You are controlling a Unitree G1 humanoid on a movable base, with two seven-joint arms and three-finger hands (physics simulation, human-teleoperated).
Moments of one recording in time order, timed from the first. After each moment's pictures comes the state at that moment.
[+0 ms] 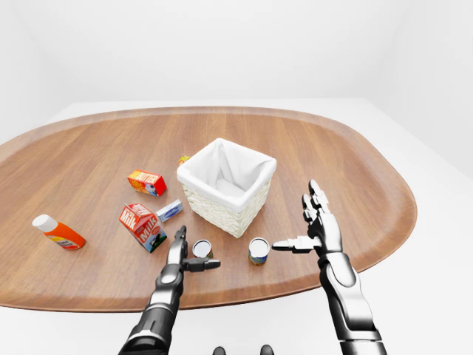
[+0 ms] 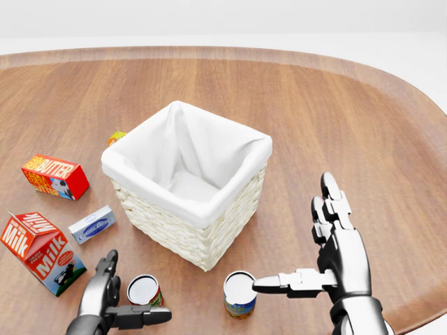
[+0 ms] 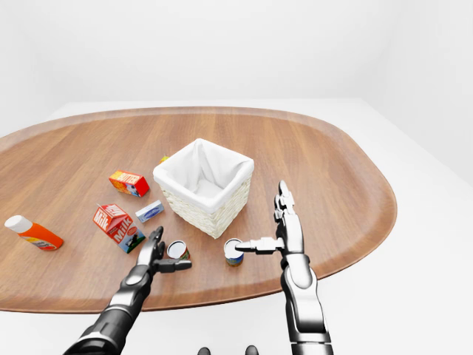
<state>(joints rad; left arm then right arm) -0.32 0.09 0.10 0.97 -0.03 -0.09 -0.01 0.02 -0.01 -0.04 -0.05 0.06 0.01 0.05</state>
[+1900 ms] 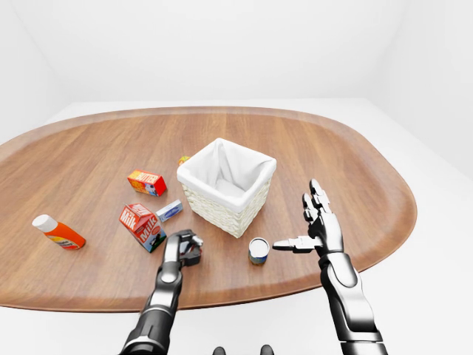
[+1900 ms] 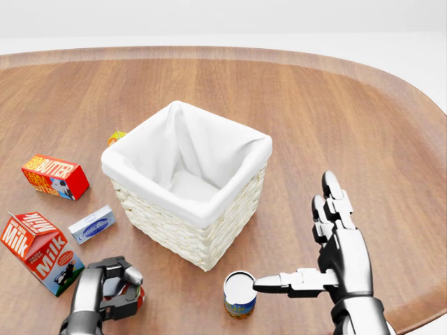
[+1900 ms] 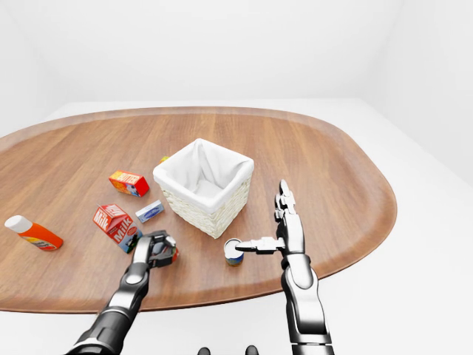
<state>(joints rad) -0.29 0.10 0.06 0.87 0.12 -0.09 0.16 0.03 -0.01 -0.04 -0.07 0.07 0.01 0.05</state>
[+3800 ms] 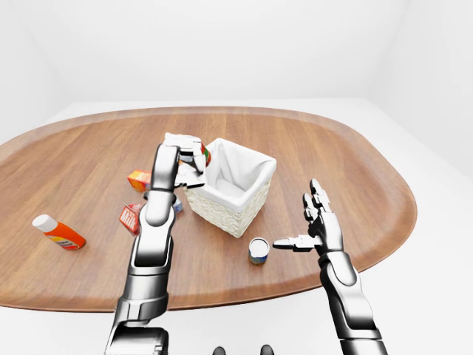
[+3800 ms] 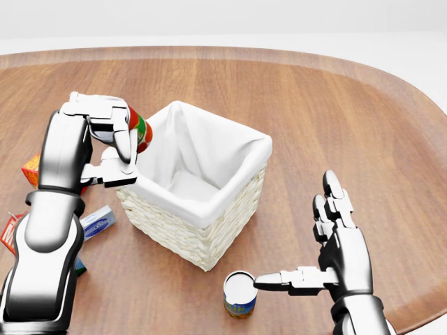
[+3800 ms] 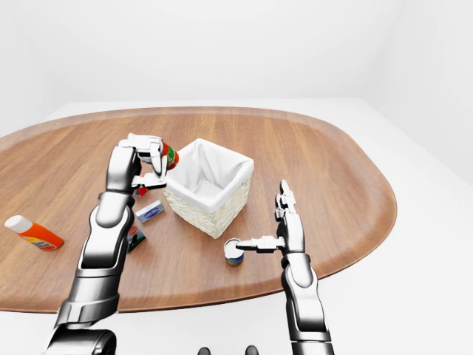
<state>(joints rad) -0.44 0.12 0.07 0.00 0.21 0.00 -0.05 0.02 -0.02 -0.05 -0.05 0.07 0.01 0.05</state>
